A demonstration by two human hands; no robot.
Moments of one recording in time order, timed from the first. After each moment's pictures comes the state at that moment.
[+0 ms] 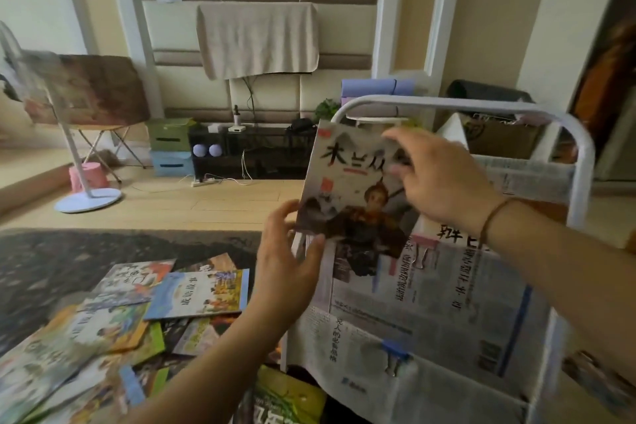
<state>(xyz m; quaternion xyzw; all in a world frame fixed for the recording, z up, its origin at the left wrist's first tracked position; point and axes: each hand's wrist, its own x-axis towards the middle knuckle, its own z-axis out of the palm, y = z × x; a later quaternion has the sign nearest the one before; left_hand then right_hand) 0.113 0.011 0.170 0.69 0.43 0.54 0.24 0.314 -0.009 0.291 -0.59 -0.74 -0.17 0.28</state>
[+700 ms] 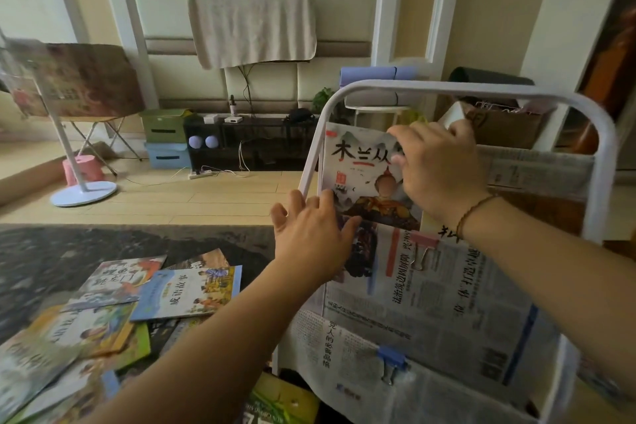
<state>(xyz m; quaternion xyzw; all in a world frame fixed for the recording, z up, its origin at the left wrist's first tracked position) 0.168 0.067 0.182 0.79 0.56 0.25 -0.03 0.346 0.049 0.257 -0.58 -0.66 -0.40 0.25</state>
